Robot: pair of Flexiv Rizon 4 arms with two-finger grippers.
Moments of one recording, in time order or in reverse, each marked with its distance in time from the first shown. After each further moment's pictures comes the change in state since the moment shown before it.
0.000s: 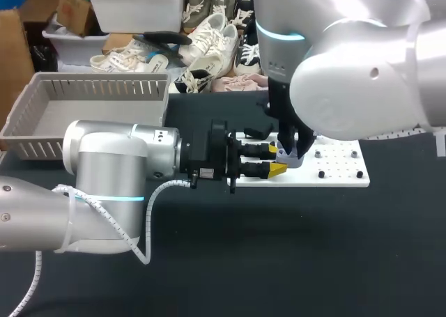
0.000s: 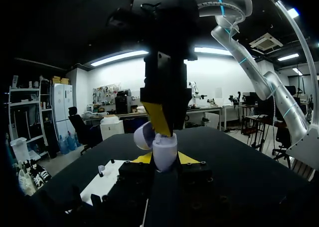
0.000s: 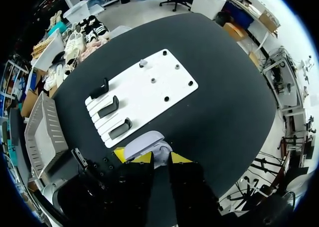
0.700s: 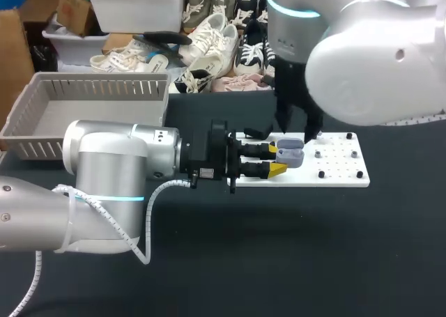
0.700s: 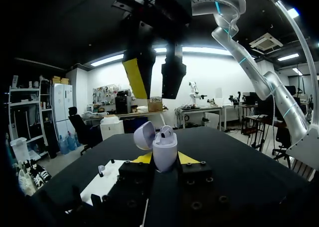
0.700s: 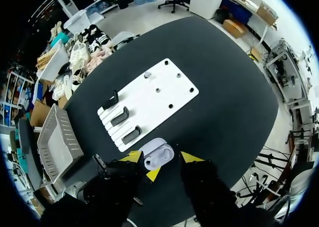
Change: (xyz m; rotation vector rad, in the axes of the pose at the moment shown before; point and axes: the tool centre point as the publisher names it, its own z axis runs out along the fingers) left arm 0.000 0.000 0.000 0.000 0.000 0.000; right arm -0.018 0.001 -0.037 -0.084 -0.009 0.066
